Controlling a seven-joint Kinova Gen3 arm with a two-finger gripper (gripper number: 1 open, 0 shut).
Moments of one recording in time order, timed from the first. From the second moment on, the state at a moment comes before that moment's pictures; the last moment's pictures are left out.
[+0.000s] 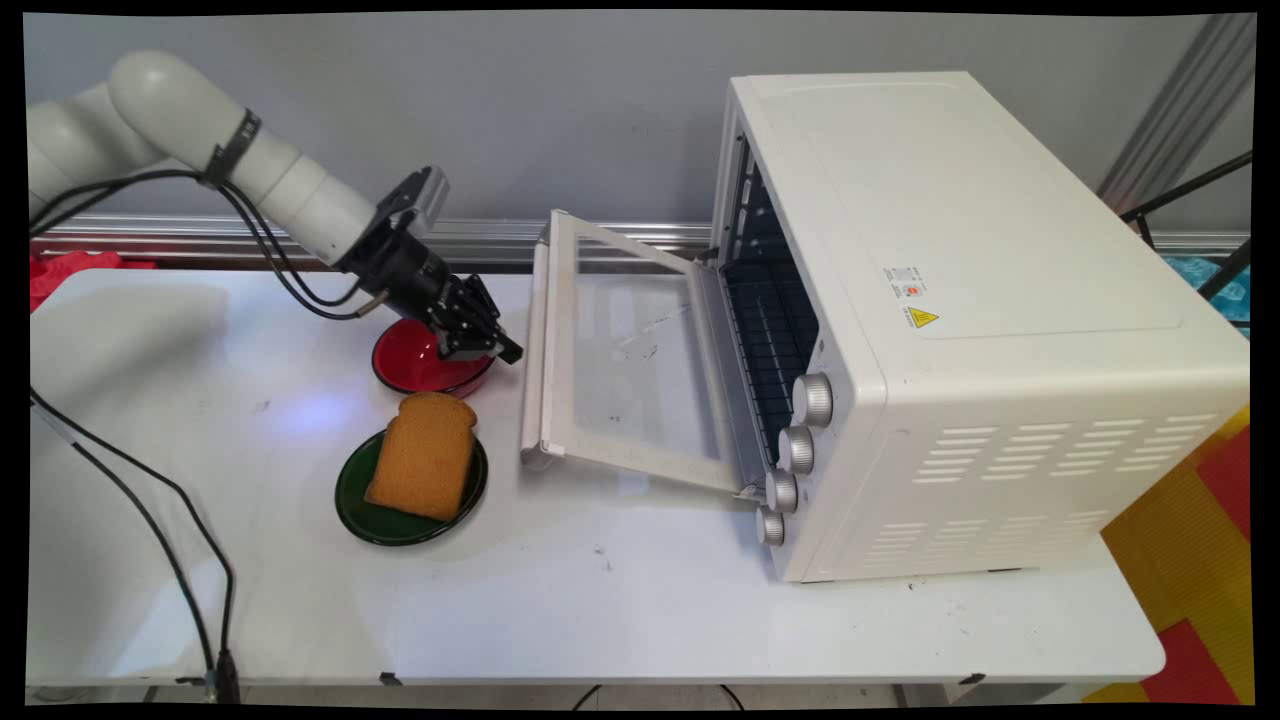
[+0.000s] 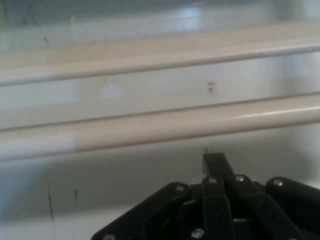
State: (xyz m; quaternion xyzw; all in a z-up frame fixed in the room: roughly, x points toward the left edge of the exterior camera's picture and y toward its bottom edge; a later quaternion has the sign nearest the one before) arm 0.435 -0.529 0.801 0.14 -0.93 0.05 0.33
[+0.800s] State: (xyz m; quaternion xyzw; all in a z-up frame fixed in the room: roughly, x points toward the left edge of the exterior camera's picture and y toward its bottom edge) arm 0.417 -0.536 0.793 0.15 -0.91 0.05 0.37
